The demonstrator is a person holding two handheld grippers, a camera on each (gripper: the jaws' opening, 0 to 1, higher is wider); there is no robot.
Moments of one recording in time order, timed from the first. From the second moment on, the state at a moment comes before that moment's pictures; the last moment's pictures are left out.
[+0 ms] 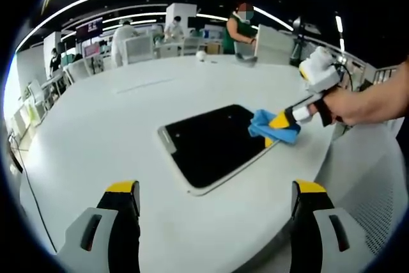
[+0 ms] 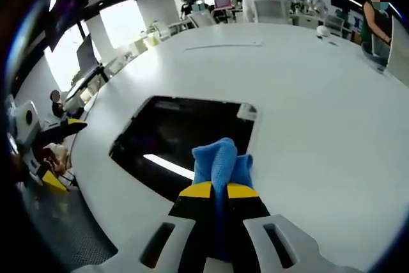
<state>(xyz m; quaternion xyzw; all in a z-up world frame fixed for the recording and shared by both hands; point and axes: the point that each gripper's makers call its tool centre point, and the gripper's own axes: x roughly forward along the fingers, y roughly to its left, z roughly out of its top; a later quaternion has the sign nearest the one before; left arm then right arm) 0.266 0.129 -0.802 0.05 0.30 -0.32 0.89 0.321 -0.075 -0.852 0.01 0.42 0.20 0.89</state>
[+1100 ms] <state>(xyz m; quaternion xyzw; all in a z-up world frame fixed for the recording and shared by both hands) 0.268 0.130 -0.800 0.05 0.30 -0.32 0.90 0.322 -0.035 -0.852 0.00 0.41 0.23 0.88</state>
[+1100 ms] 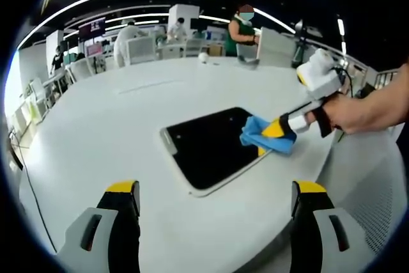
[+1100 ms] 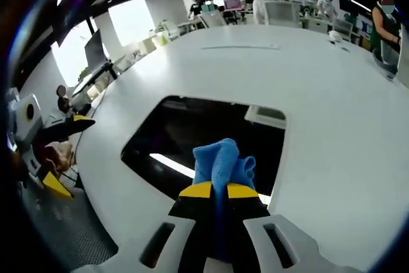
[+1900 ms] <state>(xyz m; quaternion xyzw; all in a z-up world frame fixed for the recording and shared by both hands) 0.267 0.129 -0.800 0.04 0.30 -0.32 0.90 0.322 0.010 -0.852 -0.03 0.41 0.28 0.87</state>
